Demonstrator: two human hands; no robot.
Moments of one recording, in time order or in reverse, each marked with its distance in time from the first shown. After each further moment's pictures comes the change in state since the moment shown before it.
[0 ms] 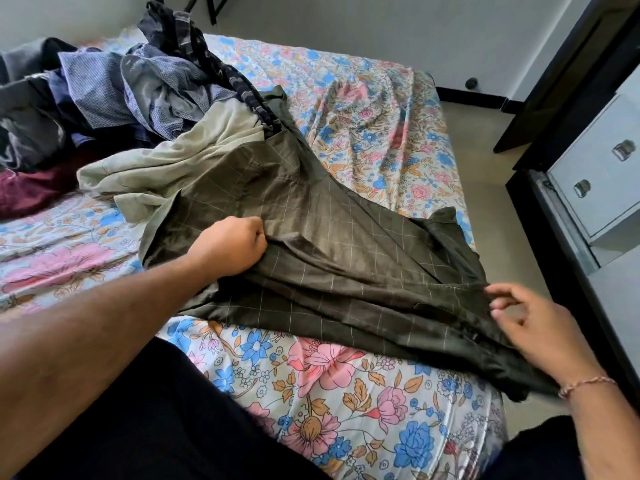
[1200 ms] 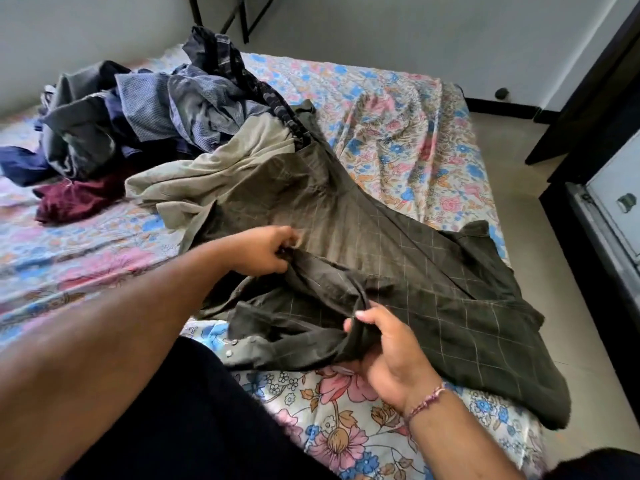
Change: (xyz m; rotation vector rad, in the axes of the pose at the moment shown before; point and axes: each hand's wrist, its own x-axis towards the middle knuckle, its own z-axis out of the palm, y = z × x) left_hand 0.003 -0.010 -0.035 -0.048 -0.363 0.115; right_hand -0.039 -0.141 0.164 1.359 -0.606 0.482
